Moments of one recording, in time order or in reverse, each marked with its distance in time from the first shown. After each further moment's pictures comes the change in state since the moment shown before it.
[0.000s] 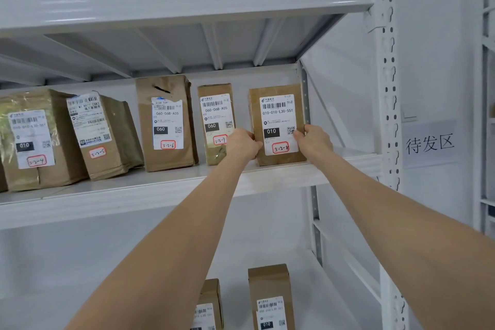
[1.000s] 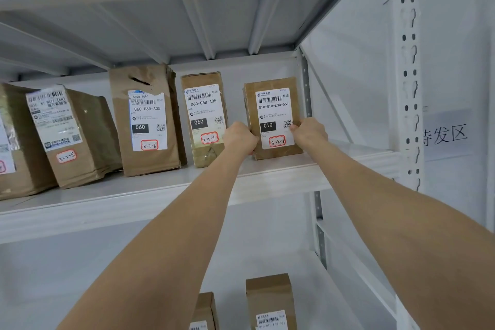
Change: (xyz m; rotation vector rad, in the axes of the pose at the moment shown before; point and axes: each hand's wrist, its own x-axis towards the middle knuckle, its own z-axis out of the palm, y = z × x) left_hand 0.056 -0.008 0.031 0.182 0.004 0.002; right_hand 0.067 0.014 0.034 -0.099 -0.009 0.090
